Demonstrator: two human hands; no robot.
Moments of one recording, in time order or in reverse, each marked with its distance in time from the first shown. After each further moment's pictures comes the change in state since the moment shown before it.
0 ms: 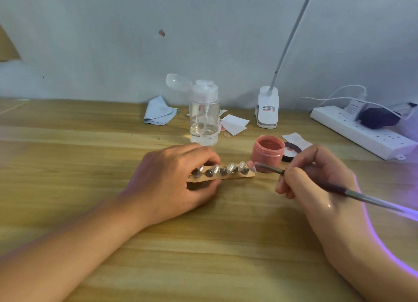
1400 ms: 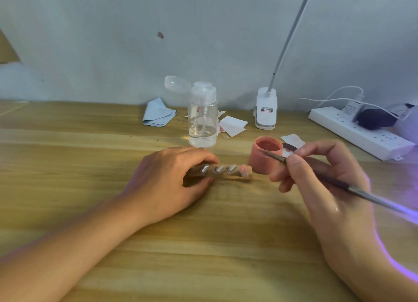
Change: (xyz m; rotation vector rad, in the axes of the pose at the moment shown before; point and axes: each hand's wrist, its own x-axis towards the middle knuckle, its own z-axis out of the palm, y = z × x) left_hand 0.001 -0.007 0.004 -0.051 -0.081 -0.130; right_hand -0.004 -0.007 0.001 0.199 0.046 -0.138
